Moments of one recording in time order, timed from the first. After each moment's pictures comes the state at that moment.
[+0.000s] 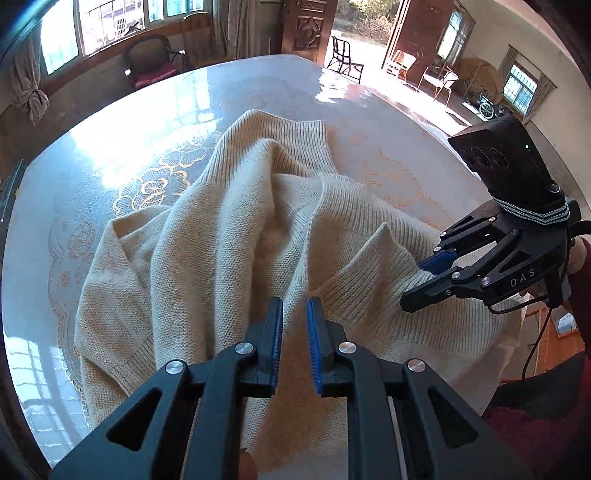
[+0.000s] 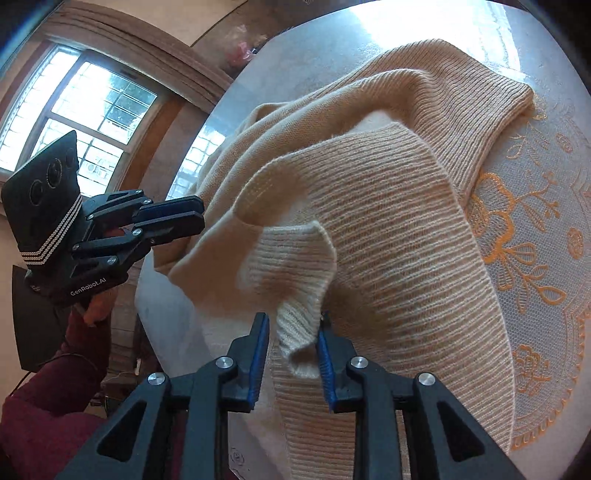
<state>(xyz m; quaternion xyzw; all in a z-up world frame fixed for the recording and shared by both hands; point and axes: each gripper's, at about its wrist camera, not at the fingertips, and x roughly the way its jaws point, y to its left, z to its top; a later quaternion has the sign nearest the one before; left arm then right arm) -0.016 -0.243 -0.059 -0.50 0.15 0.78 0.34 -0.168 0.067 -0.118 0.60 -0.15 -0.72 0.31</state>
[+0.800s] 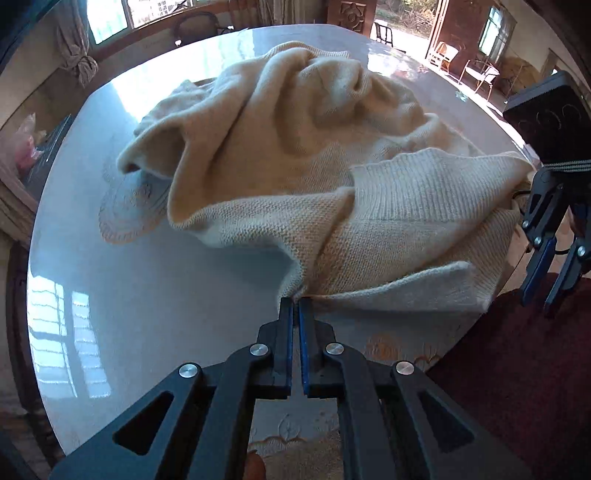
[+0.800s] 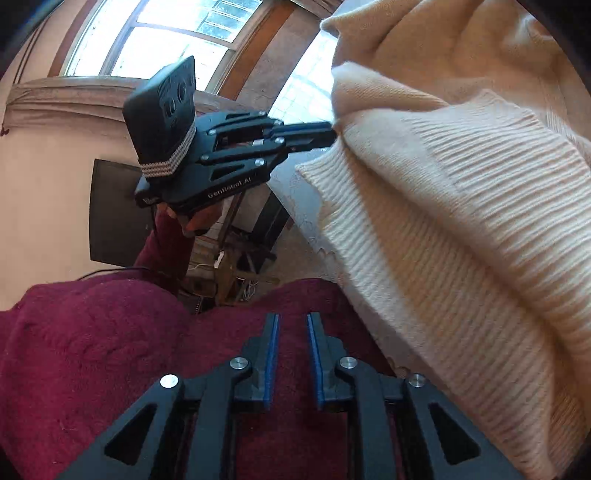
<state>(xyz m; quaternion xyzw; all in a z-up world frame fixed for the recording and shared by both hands) 0.174 -0.374 -0.098 -0.54 0.14 0.80 0.23 -0.018 0.013 -0.112 0.64 -0.15 -0.54 0.53</state>
